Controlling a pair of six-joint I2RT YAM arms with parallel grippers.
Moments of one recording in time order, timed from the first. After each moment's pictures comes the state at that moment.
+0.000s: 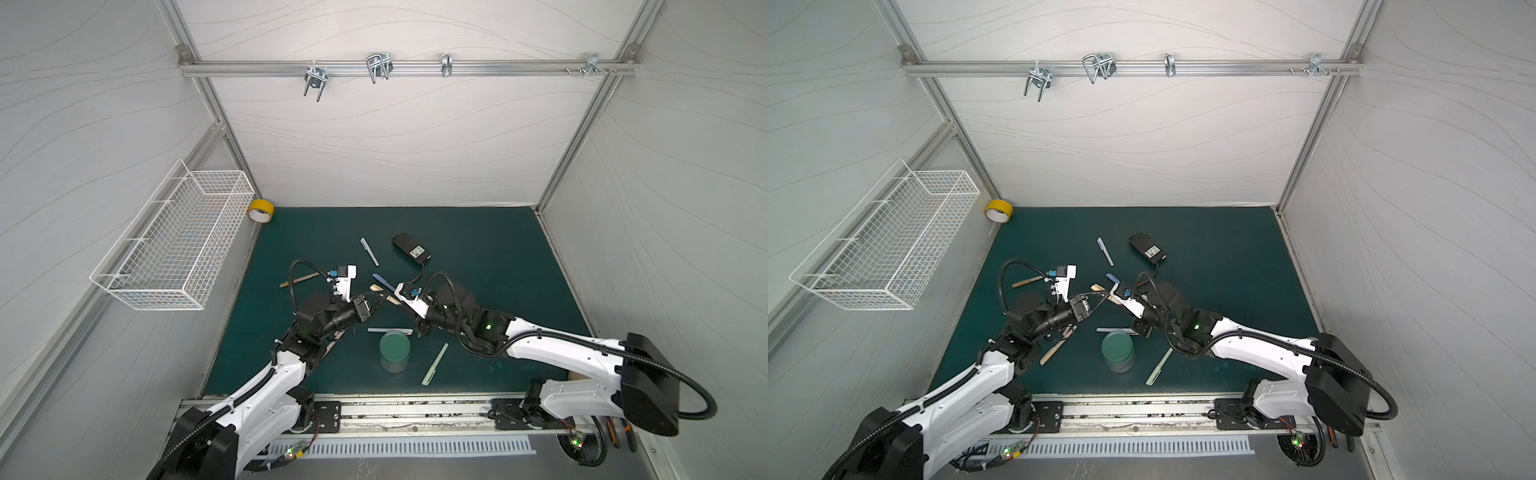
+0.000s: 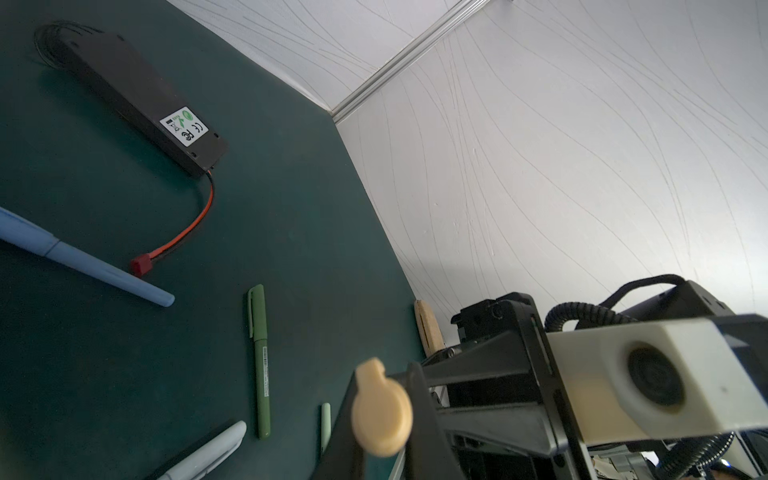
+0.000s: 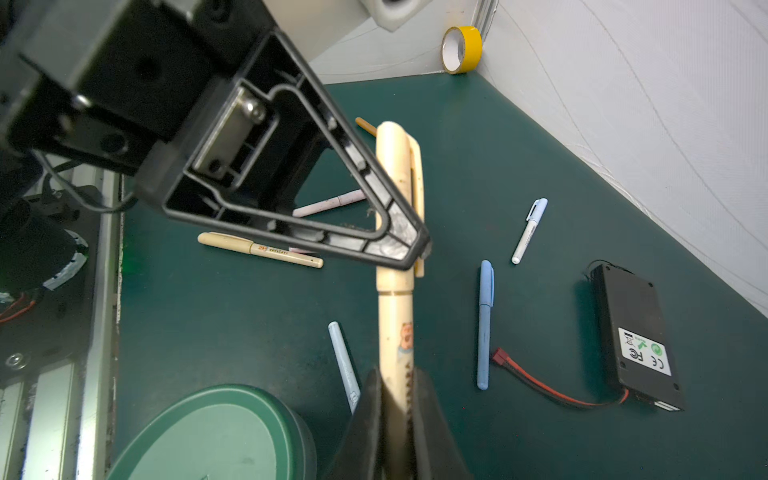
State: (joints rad) left arm -0.37 0.91 0.30 0.50 0.58 -0.89; right arm 1.06 1.26 0.74 0.07 0.01 -0.21
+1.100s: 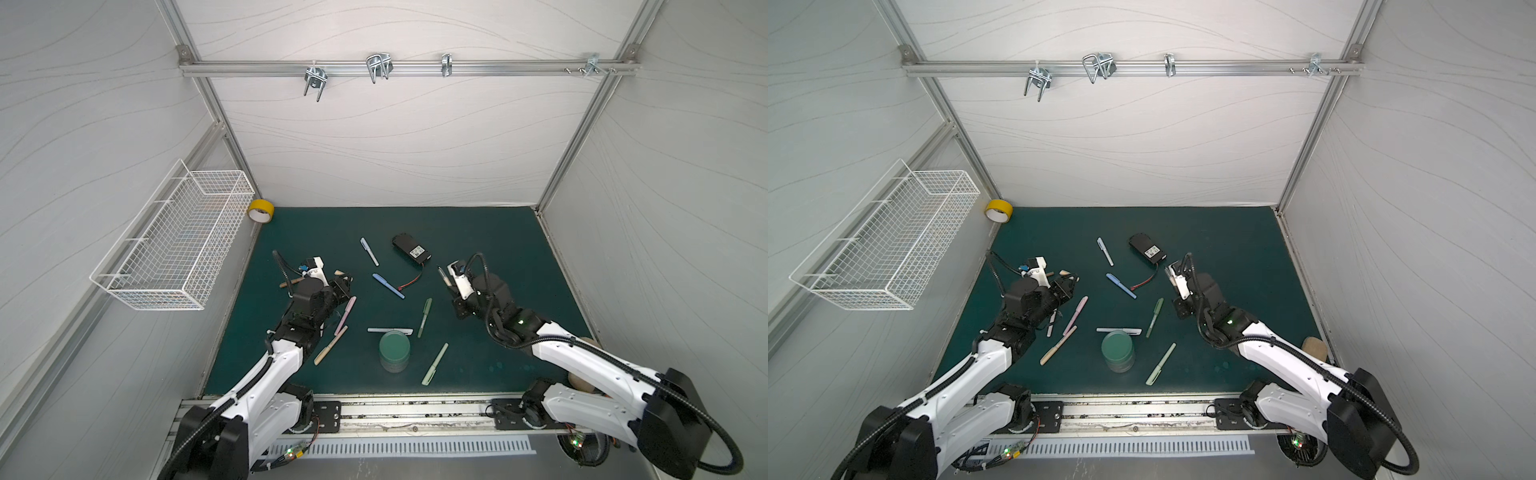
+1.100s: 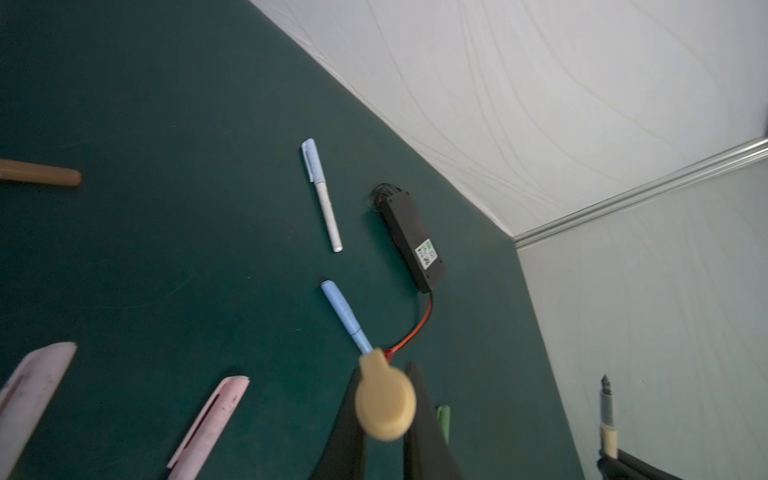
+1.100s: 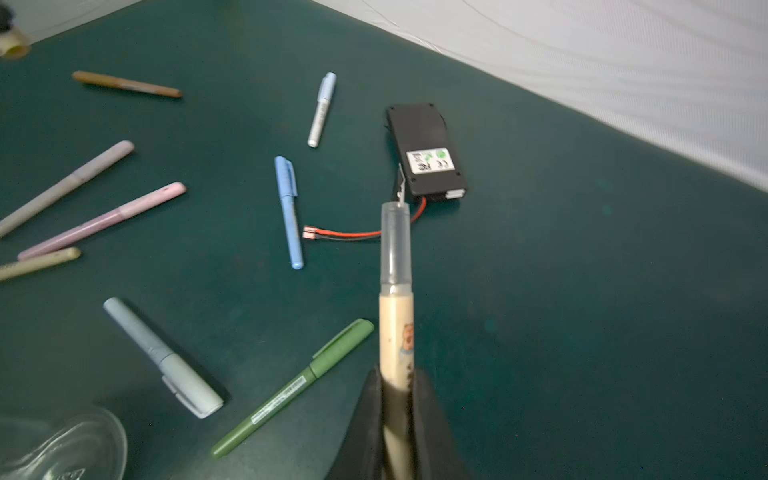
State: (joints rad) left arm -0.24 1.00 0.41 0.19 0.10 -0.79; right arm 0.69 1.07 0.62 -0.12 0.12 0.04
